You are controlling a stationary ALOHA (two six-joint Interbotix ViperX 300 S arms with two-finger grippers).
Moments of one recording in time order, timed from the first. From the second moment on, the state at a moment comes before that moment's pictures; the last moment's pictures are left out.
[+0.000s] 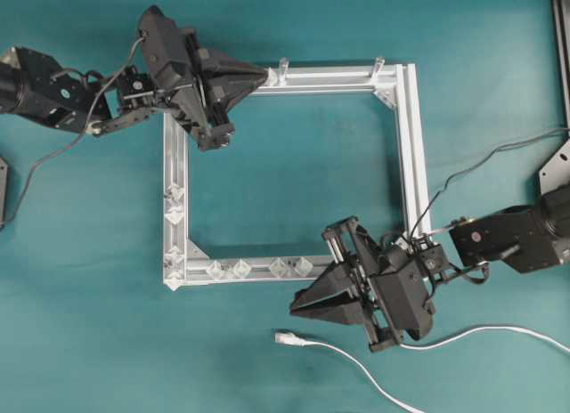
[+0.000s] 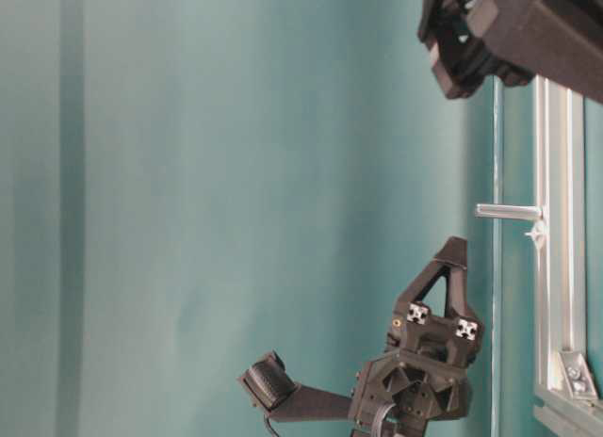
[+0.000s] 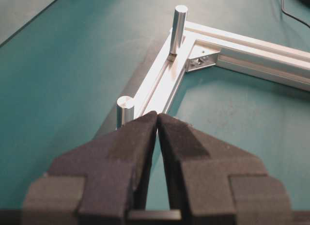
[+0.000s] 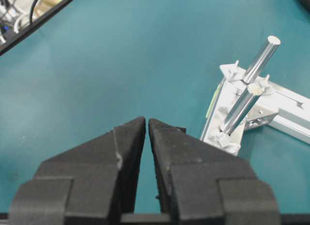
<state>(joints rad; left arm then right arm) 0.28 0.16 0.84 -0.11 -0.78 0.00 0.28 0.16 0.83 -0.11 -0.78 0.00</state>
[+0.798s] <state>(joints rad) 0.25 -0.36 1.02 -0.07 -0.37 0.00 0.35 0.06 0.60 -0.11 0.01 0.16</state>
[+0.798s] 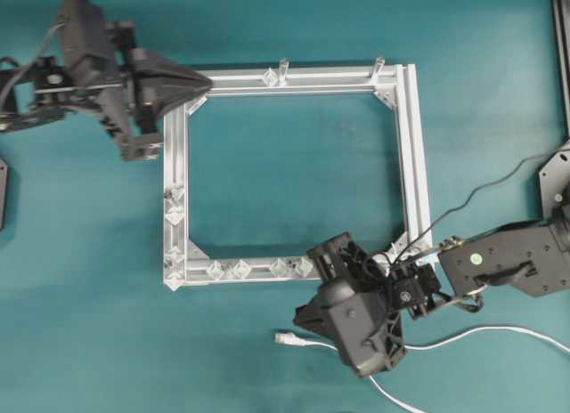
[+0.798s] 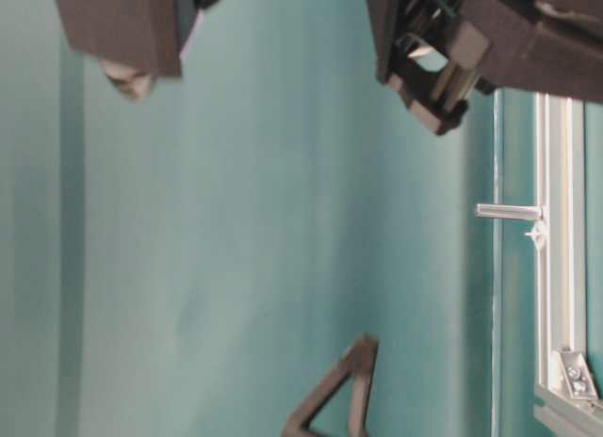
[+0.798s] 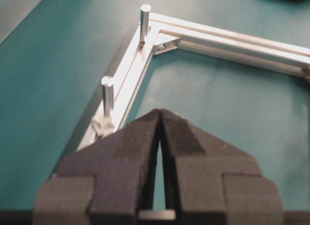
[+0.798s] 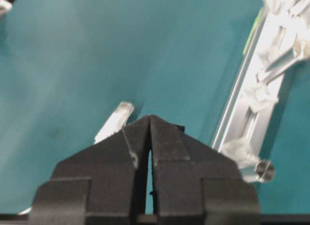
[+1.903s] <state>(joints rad) 0.20 -1.35 1.40 -0.07 0.22 -0.01 0.40 0.27 0.39 -0.11 0.27 0.36</state>
